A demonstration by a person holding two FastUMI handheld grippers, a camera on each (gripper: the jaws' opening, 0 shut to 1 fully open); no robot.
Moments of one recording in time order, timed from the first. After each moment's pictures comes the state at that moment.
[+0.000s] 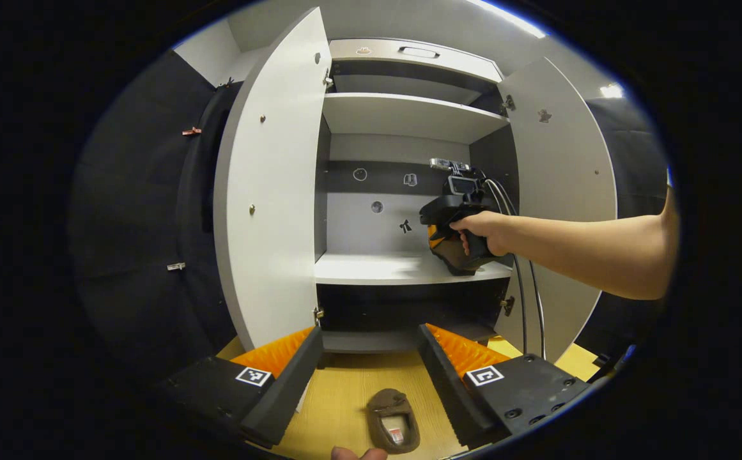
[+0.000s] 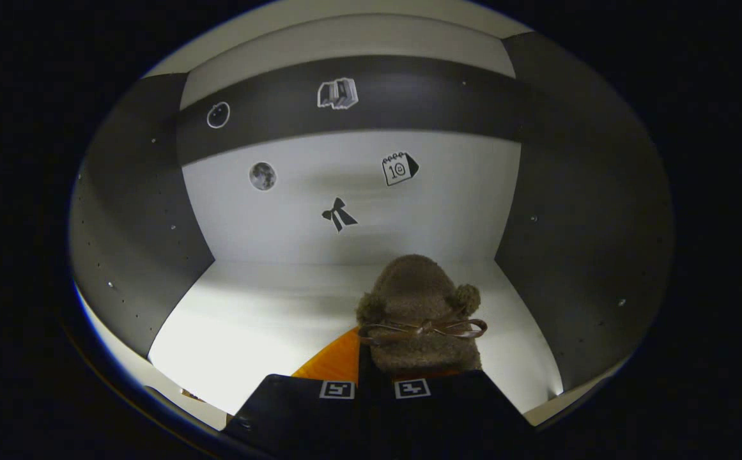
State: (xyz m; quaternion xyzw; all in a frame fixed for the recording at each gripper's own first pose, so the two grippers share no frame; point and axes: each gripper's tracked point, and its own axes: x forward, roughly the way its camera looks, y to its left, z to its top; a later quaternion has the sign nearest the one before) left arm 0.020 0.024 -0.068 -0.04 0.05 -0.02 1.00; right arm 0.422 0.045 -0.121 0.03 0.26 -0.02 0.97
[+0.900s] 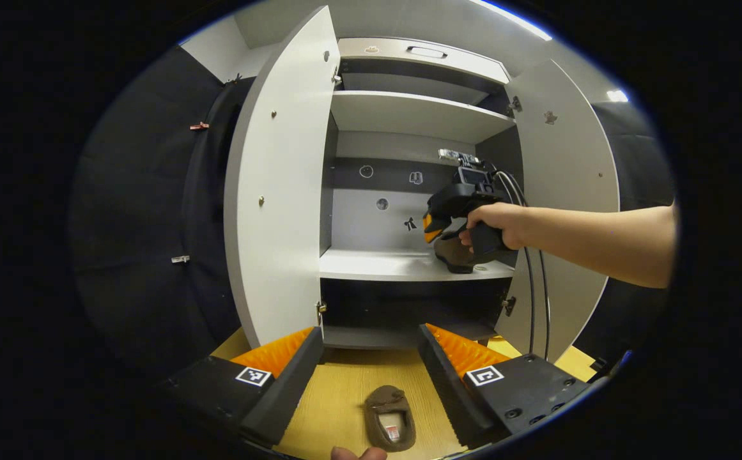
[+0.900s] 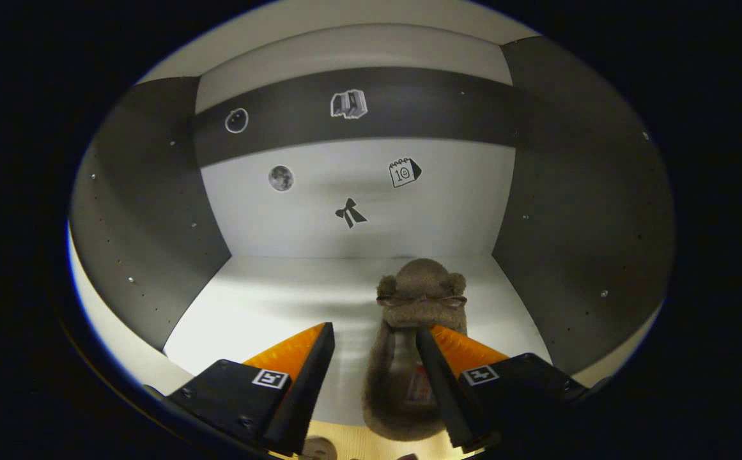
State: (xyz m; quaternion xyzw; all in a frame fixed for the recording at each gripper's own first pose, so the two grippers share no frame) left arm 0.016 0.021 -0.074 -0.05 0.06 -0.01 1.00; right arm 0.369 0.058 -0.086 0.04 0.24 0.01 0.97
